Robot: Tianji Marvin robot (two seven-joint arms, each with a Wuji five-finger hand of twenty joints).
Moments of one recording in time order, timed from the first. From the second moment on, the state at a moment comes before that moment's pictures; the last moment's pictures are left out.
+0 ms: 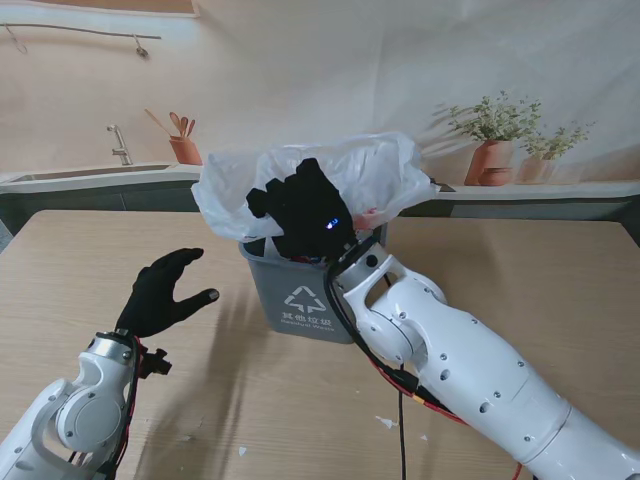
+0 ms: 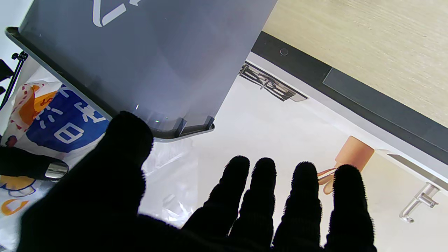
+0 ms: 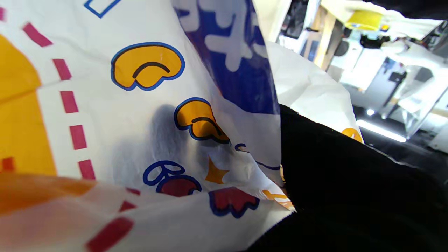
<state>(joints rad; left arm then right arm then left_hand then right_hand) 1.73 -1.13 -1.45 -1.65 0.60 -0.28 0.20 -1.09 -1.13 0.75 -1.62 -1.12 -0.03 -0.49 0.49 -0.31 0.53 -0.12 0.33 0.32 0.34 0.24 0.28 0.26 0.39 0.31 0.18 0.30 0.39 0.45 -0.05 0.38 0.77 0.38 0.61 -0.64 1.06 -0.26 0.59 -0.15 1.17 0.38 0.85 0.02 1.30 0.63 0.80 0.10 1.21 0.63 0.19 0.17 1.26 0.46</state>
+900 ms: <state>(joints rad) 1.78 -1.14 -1.49 -1.71 0.65 -0.36 0.27 -1.30 -1.11 0.84 -1.85 -1.00 0.00 -0.10 0.49 -0.36 0.61 -0.12 0.33 0.32 0.35 0.24 0.28 0.26 0.41 0.31 0.17 0.30 0.43 0.45 -0.07 0.28 0.85 0.42 0.10 -0.41 0.64 -0.11 0.11 0.16 0.45 0.28 0.20 0.11 0.47 0.24 0.18 0.14 0.47 0.31 -0.03 0.20 0.65 0.34</state>
